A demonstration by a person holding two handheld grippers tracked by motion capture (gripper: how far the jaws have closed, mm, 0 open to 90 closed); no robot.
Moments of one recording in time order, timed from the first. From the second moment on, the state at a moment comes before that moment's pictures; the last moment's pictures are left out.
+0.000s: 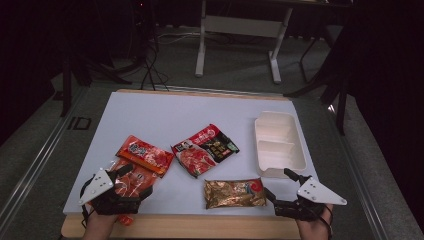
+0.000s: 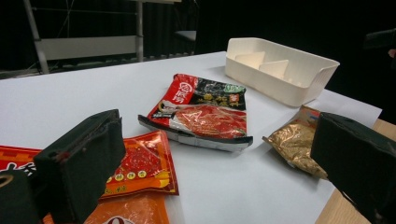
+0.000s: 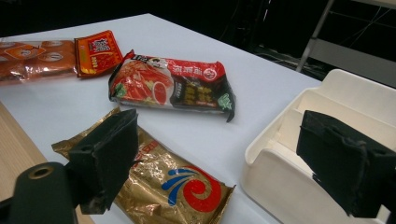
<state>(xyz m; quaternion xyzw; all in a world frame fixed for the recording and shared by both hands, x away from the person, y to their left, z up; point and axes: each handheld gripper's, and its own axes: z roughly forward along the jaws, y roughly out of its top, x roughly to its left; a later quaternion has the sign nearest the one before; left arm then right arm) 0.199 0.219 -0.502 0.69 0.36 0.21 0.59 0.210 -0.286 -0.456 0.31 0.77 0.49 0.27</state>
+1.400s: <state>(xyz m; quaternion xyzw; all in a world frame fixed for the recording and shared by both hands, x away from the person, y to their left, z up) 0.199 0.219 -0.502 0.69 0.36 0.22 0.59 0.217 -0.276 -0.427 0.30 0.78 0.49 0.27</state>
